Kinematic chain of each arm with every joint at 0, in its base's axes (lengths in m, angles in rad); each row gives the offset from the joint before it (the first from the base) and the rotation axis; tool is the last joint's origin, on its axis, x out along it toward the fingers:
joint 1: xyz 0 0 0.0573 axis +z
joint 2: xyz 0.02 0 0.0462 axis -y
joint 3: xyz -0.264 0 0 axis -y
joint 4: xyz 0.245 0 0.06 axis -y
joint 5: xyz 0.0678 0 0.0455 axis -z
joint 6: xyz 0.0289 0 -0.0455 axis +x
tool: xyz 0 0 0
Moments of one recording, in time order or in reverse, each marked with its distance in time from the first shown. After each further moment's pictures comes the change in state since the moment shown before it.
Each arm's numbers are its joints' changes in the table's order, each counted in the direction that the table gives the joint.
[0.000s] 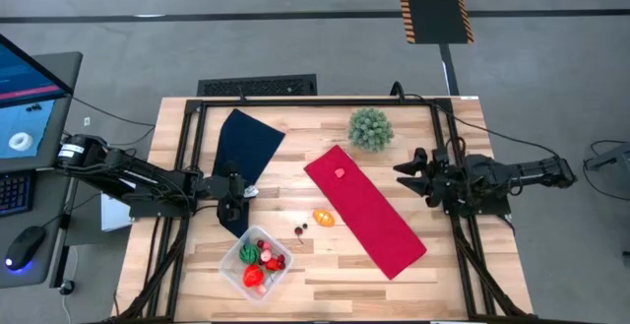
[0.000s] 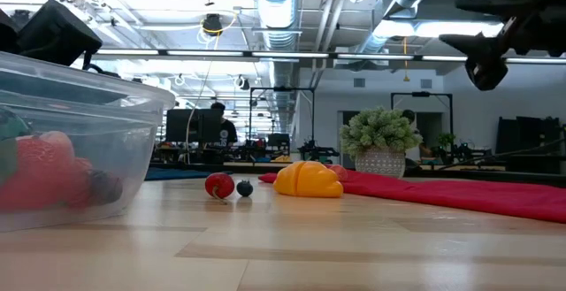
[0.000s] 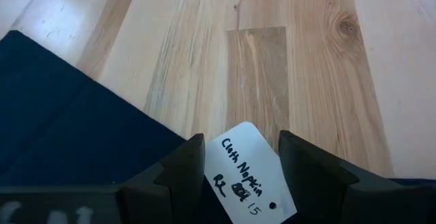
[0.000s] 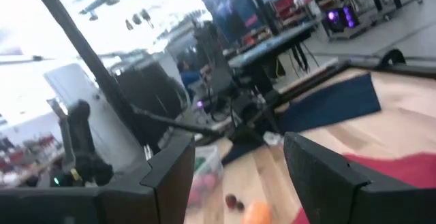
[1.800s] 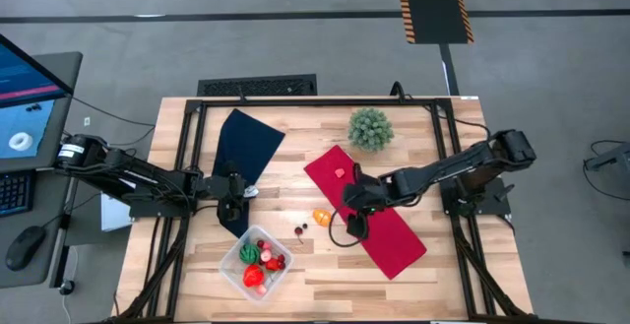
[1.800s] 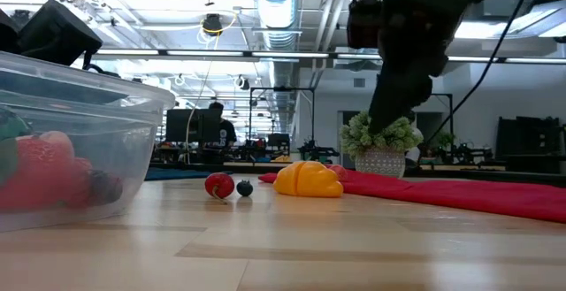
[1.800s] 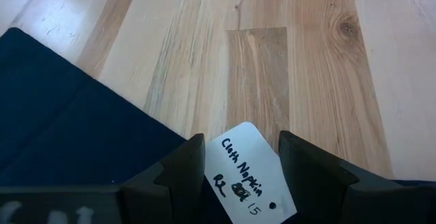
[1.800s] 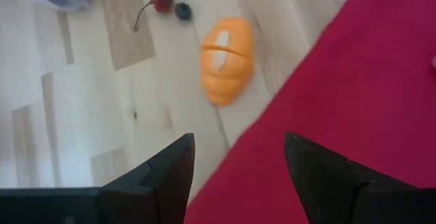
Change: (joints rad) left arm 0.000 0.000 0.000 0.008 0.000 -0.010; right arm 0.104 -1.469 0.895 -0.551 -0.106 0.016
